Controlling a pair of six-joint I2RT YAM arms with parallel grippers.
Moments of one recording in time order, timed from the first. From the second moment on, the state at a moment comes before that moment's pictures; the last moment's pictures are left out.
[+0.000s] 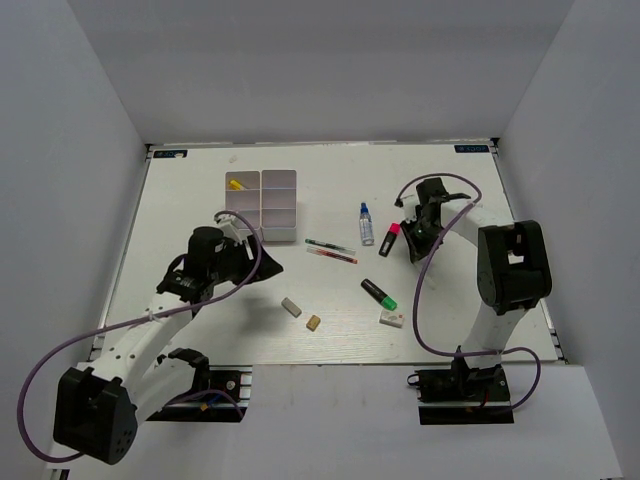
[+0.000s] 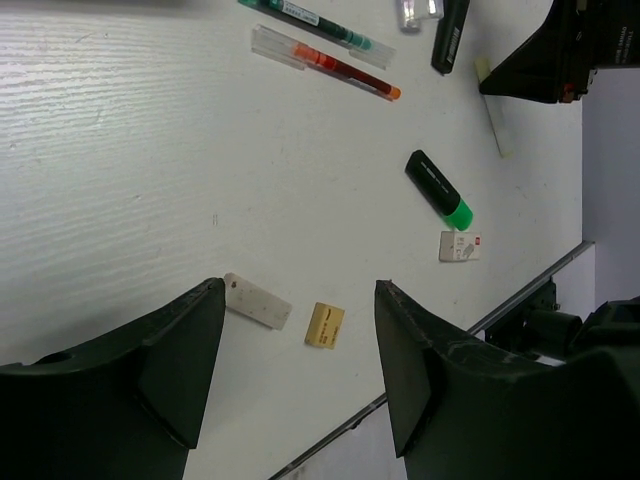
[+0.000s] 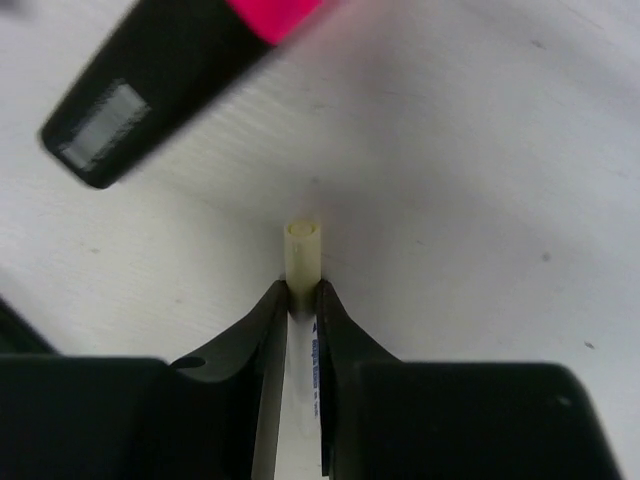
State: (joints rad) left arm -0.33 0.96 0.57 -0.23 0.38 -0.57; right arm 0.21 1.82 1.16 -0.66 -0.13 -0.25
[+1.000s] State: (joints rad) left arm -0.33 0.81 0.42 -0.35 0.26 -0.72; right arm 0.56 2.22 2.18 -0.10 -0.90 -0.25
